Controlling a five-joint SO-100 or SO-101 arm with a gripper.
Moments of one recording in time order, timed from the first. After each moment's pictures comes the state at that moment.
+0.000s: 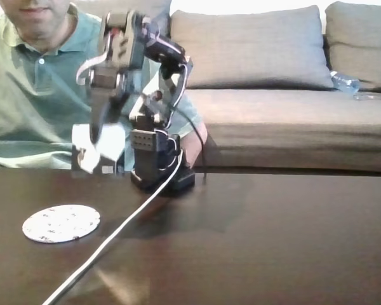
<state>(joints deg) 26.5 140.0 123.2 85.5 -21.9</state>
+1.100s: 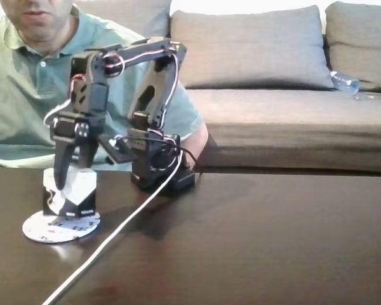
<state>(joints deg) 39.4 119.8 129.6 65.8 -18.4</state>
